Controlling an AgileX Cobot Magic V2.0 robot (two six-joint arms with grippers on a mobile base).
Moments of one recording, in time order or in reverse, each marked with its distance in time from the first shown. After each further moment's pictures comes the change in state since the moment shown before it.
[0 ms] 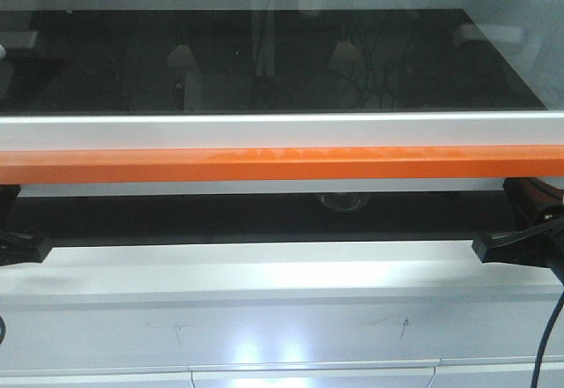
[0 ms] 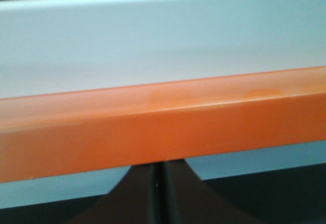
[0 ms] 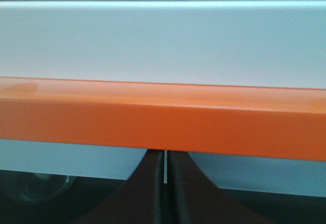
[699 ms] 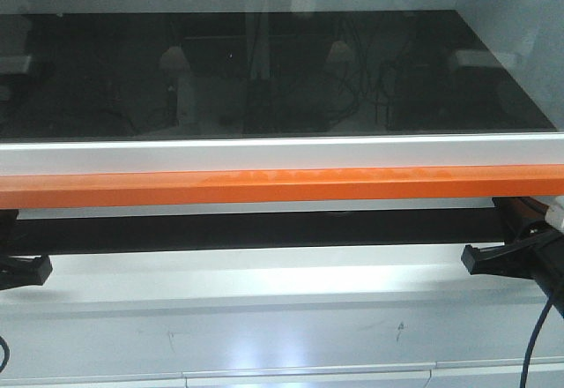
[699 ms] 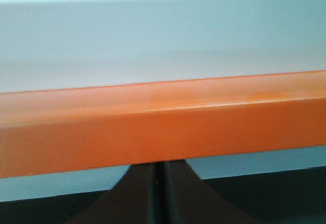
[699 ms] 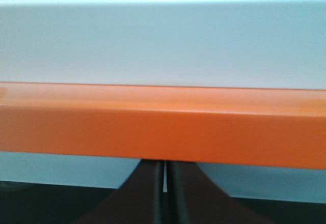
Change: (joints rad) left arm 0.000 0.035 0.091 -0.055 -0.084 0.024; right arm 0.003 0.153 0.058 0.016 -0.174 -0.012
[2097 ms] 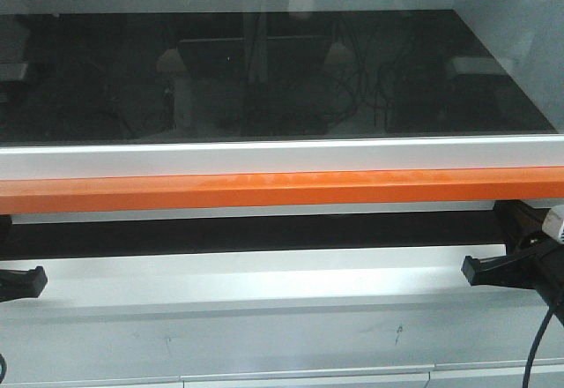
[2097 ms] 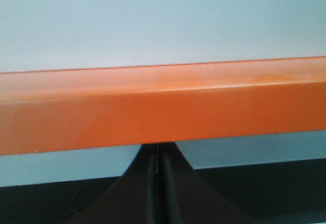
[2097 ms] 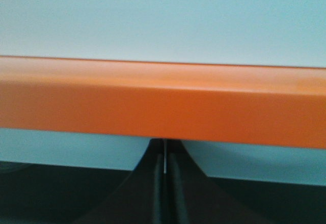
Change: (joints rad) left arm 0.000 -0.022 0.066 -0.045 -0.051 0.029; right arm 0.000 -0.016 0.035 0.016 0.011 -0.033
